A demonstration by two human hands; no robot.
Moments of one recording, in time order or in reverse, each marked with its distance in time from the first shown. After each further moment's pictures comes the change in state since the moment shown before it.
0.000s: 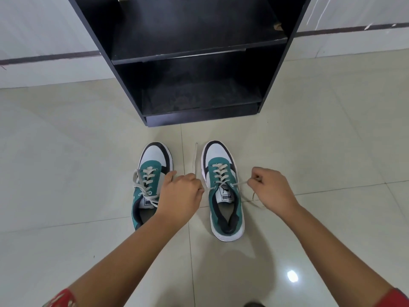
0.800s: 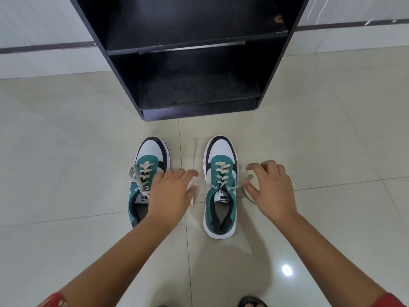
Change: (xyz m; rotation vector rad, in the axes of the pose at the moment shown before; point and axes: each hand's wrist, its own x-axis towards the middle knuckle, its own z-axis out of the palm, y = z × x) left_hand -0.015 -0.004 -0.003 -0.088 0.109 -0.062; right_hand -0.016 0.021 0.014 -0.379 0.170 -0.118
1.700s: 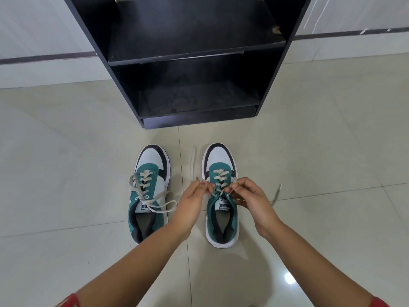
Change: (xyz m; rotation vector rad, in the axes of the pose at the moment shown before) left_hand 0.012 0.035 0.014 -1.209 -0.217 -0.408; right_hand 0.000 -0.037 0.010 1.329 -0.282 0.399
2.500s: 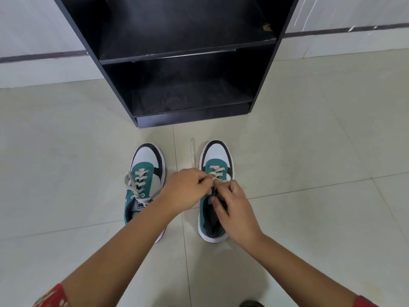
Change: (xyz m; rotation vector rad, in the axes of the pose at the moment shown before) left_hand 0.012 0.046 -0.017 0.842 -0.162 0.191; right_hand -0.028 0.015 0.025 -0.799 0.058 -0.471
